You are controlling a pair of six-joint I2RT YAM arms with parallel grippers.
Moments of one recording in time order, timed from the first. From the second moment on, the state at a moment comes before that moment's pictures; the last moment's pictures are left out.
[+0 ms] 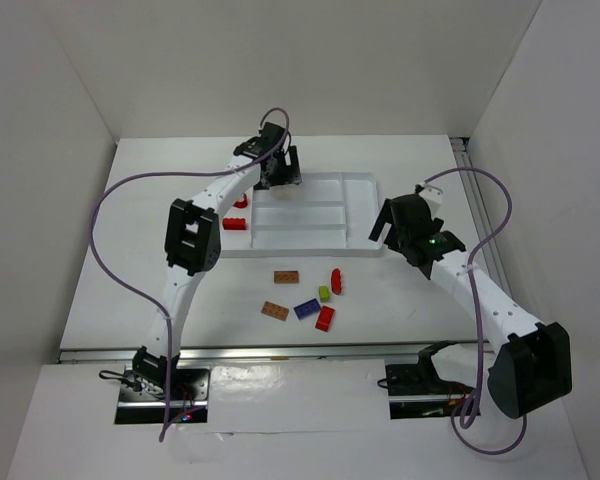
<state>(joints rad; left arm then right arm) -0.40 2.47 2.30 -0.73 -0.10 -0.53 0.34 1.15 0.85 -0.48 0.39 0.62</state>
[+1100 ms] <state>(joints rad) -0.63 1.67 1.61 -0.76 -0.16 -0.45 0.04 1.71 1.01 -0.28 0.26 0.56</state>
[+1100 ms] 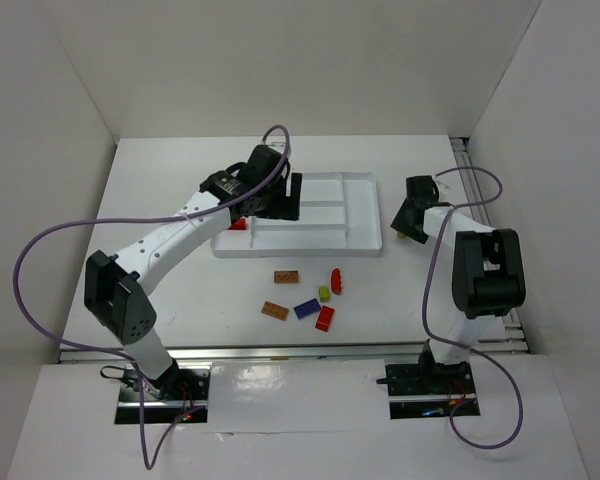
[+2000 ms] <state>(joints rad) -0.60 1.90 1.99 -0.91 0.08 -0.40 0.03 1.44 0.99 -0.30 0.10 0.46</state>
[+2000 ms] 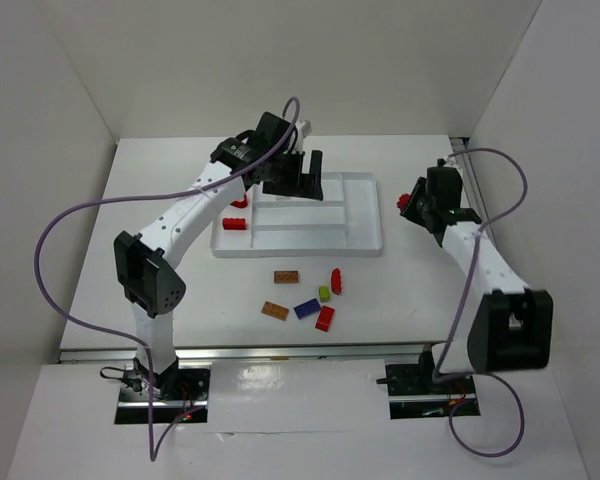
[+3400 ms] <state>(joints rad) -0.62 2.12 2.02 -0.66 0.78 -0.53 0.32 1.09 0.89 -0.32 -0.20 0.29</state>
